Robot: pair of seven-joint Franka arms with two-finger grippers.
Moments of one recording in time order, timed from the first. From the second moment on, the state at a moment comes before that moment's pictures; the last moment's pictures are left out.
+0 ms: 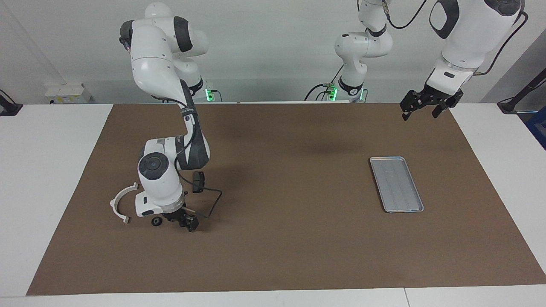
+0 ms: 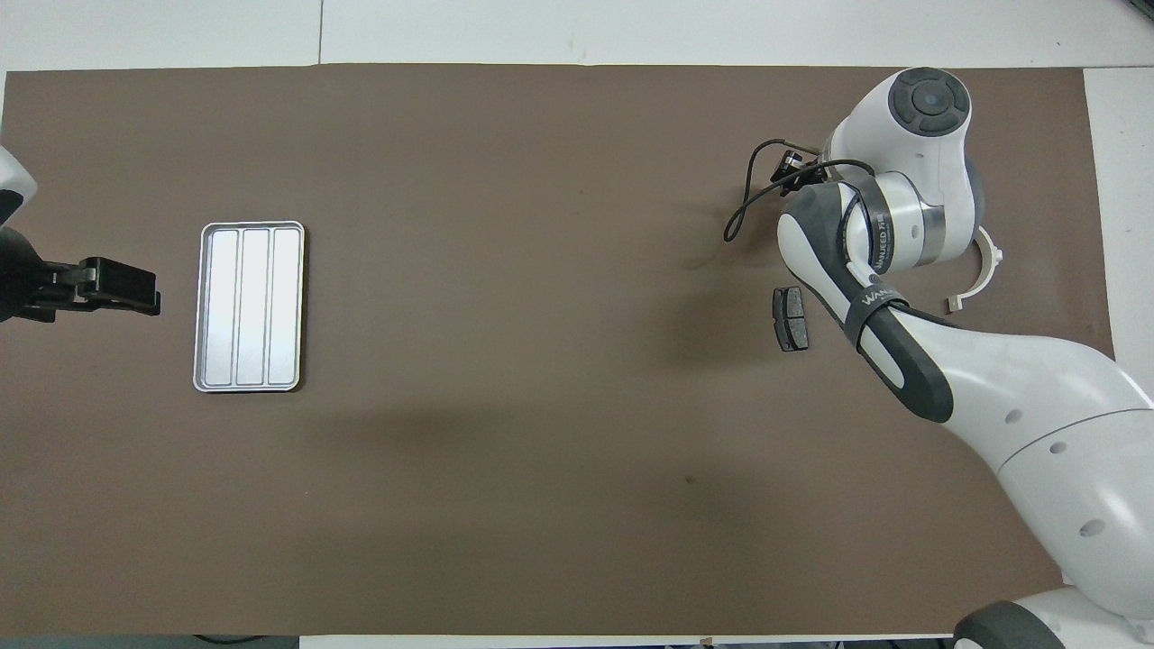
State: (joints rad) left arm -0.03 -0.06 -0.04 -1.68 0.02 1.60 -0.06; right arm 0.11 0.68 0.00 -1.47 -0.10 2.20 0.64
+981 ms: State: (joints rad) left arm -0.03 -0.06 -0.04 -1.68 0.02 1.60 -0.06; right arm 0.11 0.67 0.00 -1.48 -0.07 2.21 0.64
